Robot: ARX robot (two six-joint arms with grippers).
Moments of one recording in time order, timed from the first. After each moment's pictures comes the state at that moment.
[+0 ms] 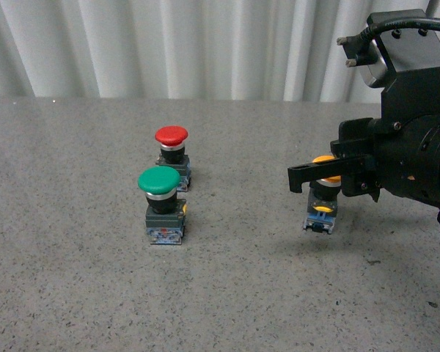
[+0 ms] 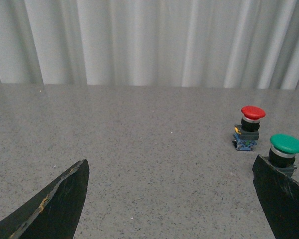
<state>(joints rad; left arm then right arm) 0.00 0.01 0.01 0.00 0.00 0.00 0.40 1.70 0.73 0.58 0.14 0.02</state>
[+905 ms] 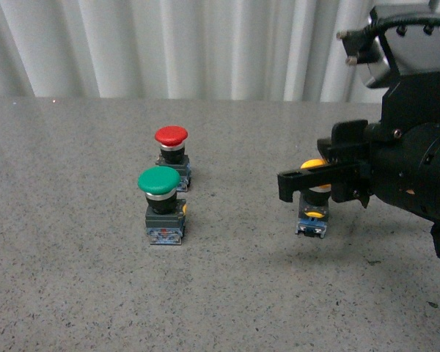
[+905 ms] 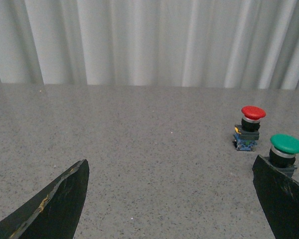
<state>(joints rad) 0.00 0.01 0.01 0.00 0.00 0.00 0.43 1.68 0.65 0.75 0.09 0.06</state>
